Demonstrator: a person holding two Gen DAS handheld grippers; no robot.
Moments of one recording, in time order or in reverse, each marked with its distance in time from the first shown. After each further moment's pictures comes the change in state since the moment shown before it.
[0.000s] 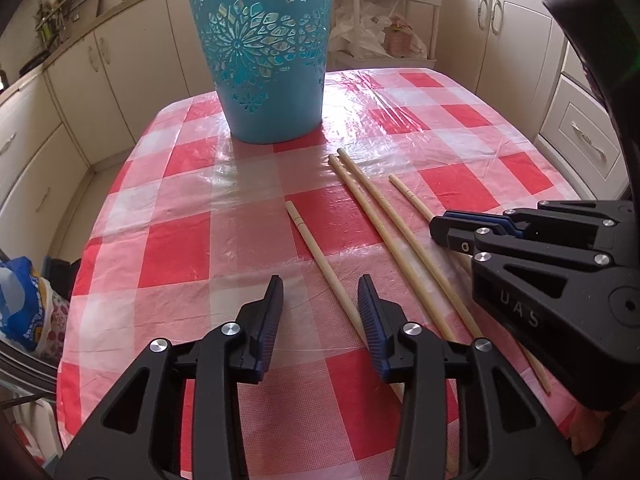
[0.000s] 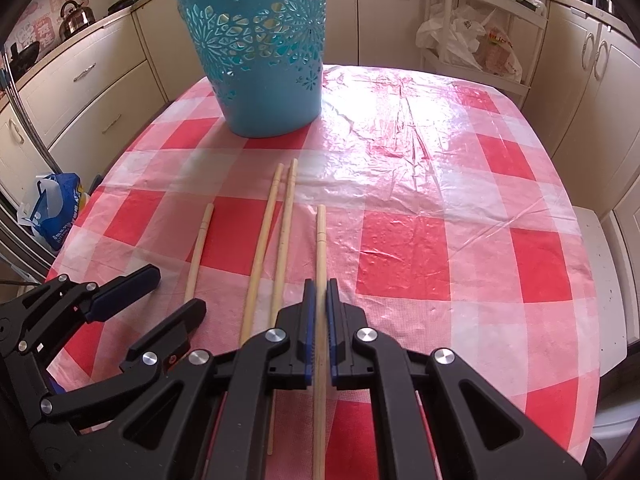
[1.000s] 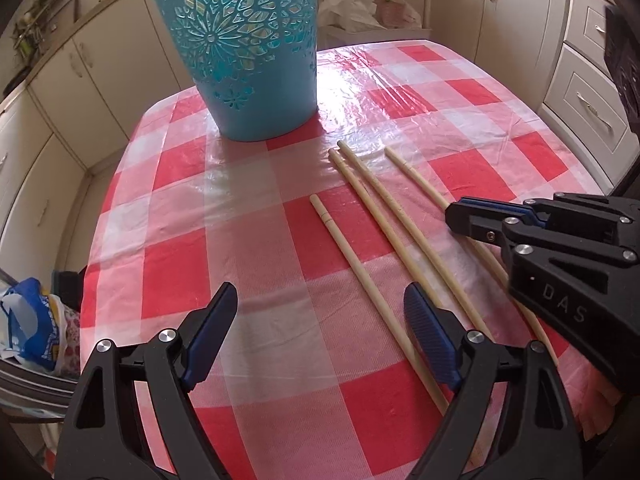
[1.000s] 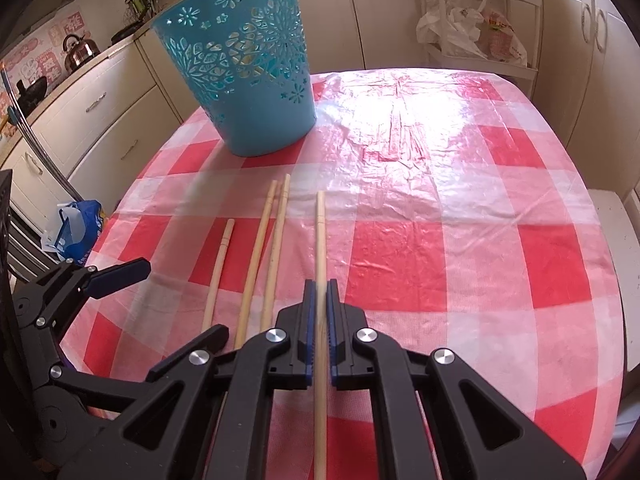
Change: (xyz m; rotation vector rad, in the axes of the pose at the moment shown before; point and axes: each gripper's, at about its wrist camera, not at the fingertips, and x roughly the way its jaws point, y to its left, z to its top) left arm 0.016 -0.007 0.023 0.094 0.098 0.035; right arm 0.004 -0.024 0.009 0.058 -0.020 0.117
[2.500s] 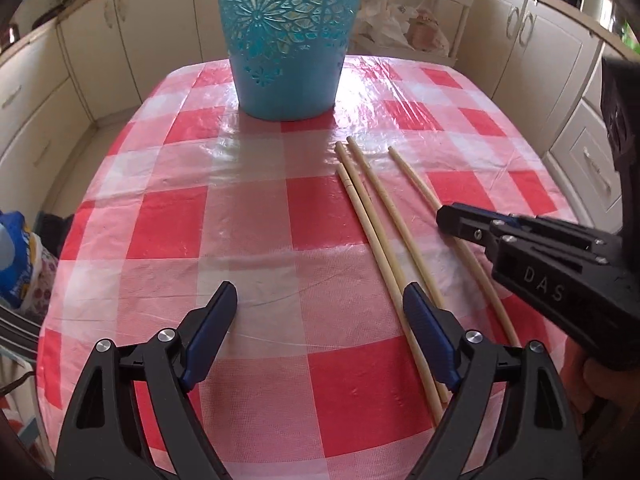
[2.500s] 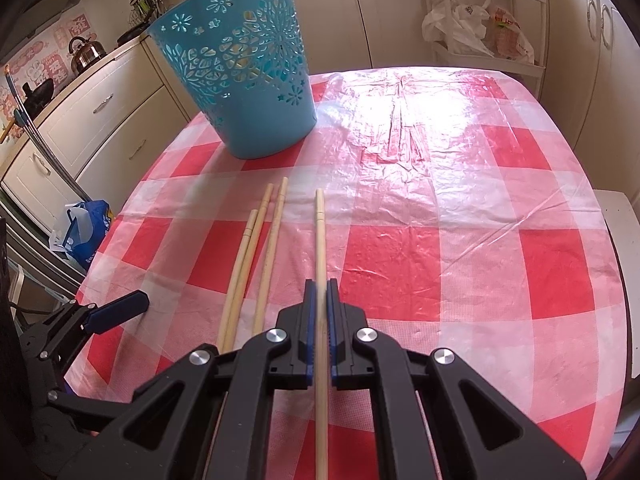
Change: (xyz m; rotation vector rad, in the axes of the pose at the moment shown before) left arm -0.008 0.004 -0.018 -0.205 -0.012 -0.043; right arm -0.001 -0.013 -0.002 0.012 -0.002 0.048
